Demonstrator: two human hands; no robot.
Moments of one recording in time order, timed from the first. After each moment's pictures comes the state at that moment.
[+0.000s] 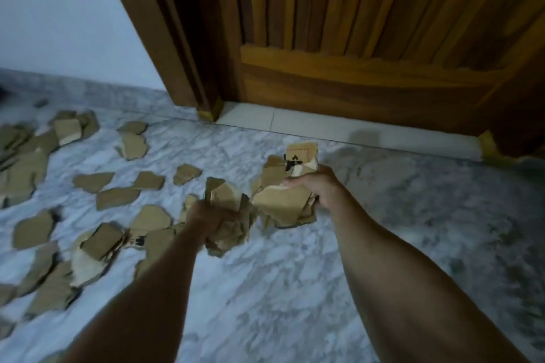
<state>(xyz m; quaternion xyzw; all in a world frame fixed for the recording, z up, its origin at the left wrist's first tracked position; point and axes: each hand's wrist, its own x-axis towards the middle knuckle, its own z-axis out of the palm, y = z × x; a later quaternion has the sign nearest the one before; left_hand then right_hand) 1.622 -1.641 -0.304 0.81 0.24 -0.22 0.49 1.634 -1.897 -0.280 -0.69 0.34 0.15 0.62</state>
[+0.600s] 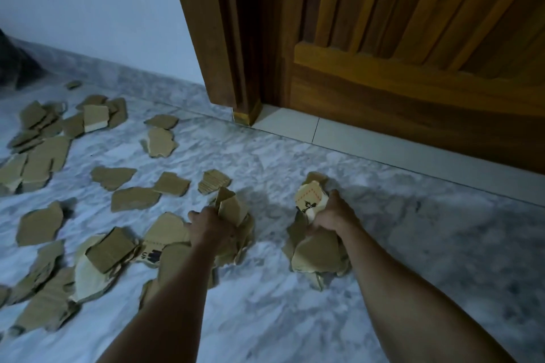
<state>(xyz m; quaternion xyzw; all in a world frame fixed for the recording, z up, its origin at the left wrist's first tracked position) 1.686 -1.587 -0.388 0.91 0.25 -0.20 0.26 1.701 -1.853 -0.391 -0.88 0.27 0.27 0.29</state>
